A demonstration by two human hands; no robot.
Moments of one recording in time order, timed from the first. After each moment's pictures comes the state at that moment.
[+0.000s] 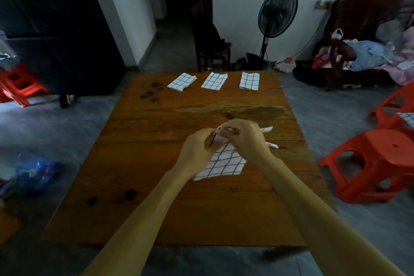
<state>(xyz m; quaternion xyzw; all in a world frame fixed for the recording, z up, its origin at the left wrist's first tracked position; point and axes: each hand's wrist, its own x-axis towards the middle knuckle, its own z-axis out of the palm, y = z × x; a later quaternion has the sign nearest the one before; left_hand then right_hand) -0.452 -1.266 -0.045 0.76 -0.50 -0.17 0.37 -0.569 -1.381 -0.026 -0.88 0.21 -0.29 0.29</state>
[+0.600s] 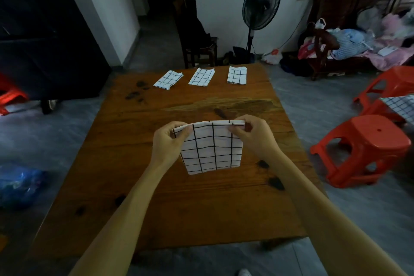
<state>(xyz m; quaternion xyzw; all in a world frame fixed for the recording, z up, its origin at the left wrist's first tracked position) -0.420 -1.261 -0.045 0.73 -0.40 -0.15 0.53 -0.602 -1.406 -0.038 -0.80 0.36 -0.25 0.41</state>
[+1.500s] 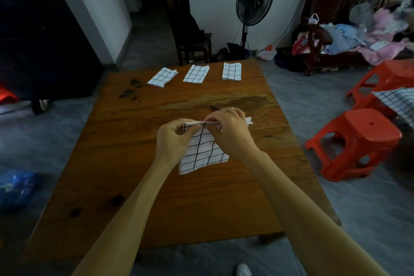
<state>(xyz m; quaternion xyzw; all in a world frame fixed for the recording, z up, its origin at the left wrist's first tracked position) -0.439 -1.271 -0.035 0.70 -0.46 -0.13 0.53 -0.569 -1.378 -0.027 -0.91 0.27 -0.26 0.19</state>
